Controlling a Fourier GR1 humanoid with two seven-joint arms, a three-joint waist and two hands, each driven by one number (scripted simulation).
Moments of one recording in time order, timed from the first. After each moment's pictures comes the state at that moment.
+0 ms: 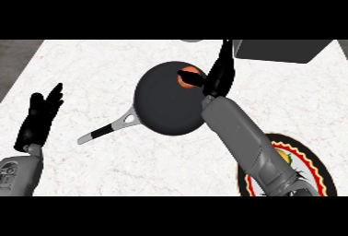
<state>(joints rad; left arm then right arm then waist) -0.23 0.32 0.14 -1.27 -0.13 0.01 0.24 -0.94 -0.01 0.33 -0.61 0.25 -1.11 0.34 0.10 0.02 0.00</state>
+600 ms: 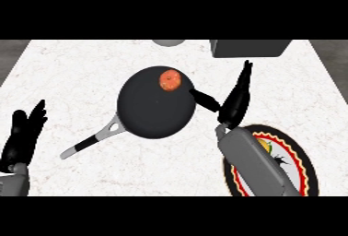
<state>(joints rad) -0.10 0.33 0.20 -1.30 -0.13 0.04 0.22 -0.61 -0.07 0.41 -0.99 0.25 -1.20 0.32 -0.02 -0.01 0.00</state>
